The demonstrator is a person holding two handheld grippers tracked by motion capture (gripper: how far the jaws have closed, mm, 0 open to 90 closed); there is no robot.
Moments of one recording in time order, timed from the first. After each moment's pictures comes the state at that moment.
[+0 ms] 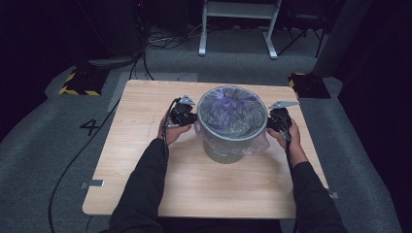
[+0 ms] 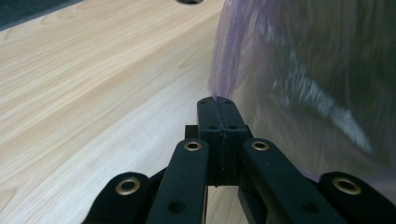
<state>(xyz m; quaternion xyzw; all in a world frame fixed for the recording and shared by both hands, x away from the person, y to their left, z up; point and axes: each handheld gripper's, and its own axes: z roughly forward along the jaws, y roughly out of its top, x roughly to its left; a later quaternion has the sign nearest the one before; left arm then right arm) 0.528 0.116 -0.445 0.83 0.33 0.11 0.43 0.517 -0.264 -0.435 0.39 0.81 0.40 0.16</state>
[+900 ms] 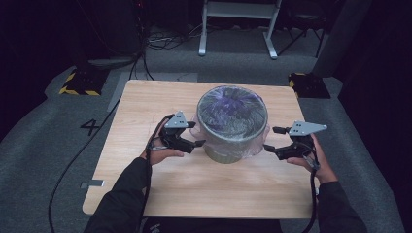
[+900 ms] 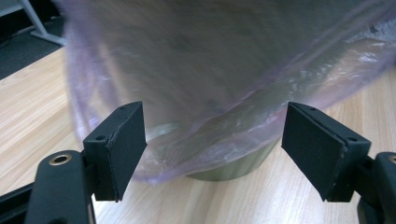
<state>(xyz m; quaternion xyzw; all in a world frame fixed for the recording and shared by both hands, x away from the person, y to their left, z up) 0.431 0.118 -0.411 0.84 0.20 0.12 0.49 0.415 -0.288 -0.402 0.22 0.84 0.45 0.19</state>
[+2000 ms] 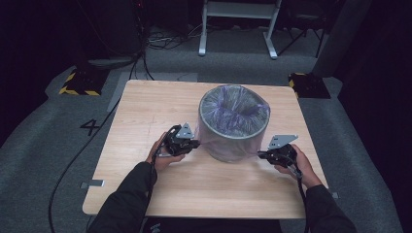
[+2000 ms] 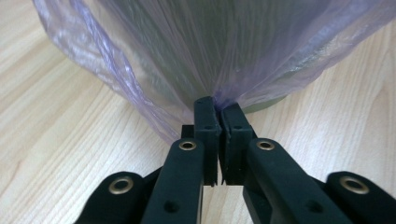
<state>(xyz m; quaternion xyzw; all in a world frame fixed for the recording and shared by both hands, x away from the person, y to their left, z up) 0.439 0.117 -0.464 0.88 0.22 0.13 0.39 0.422 -0.268 -0.466 0.22 0.90 0.34 0.14</state>
